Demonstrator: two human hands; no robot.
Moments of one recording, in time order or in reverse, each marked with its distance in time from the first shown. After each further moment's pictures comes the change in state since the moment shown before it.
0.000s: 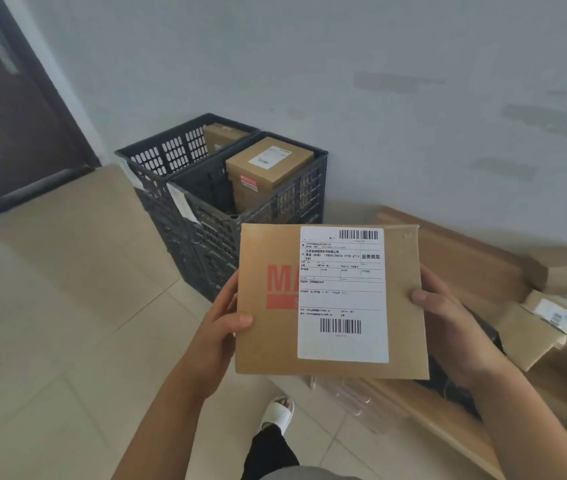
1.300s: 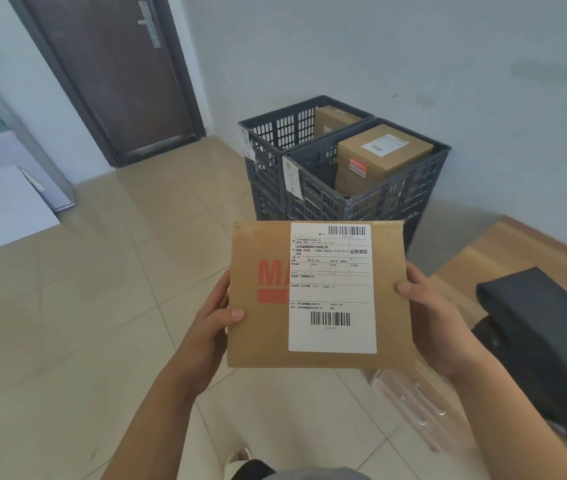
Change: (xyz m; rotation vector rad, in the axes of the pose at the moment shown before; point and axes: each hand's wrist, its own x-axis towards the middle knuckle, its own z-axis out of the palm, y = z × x) left_hand -0.148 -0.001 -0.132 -0.025 0.289 0.017; right_hand 0.018 0.031 0.180 0.050 -0.321 0.103
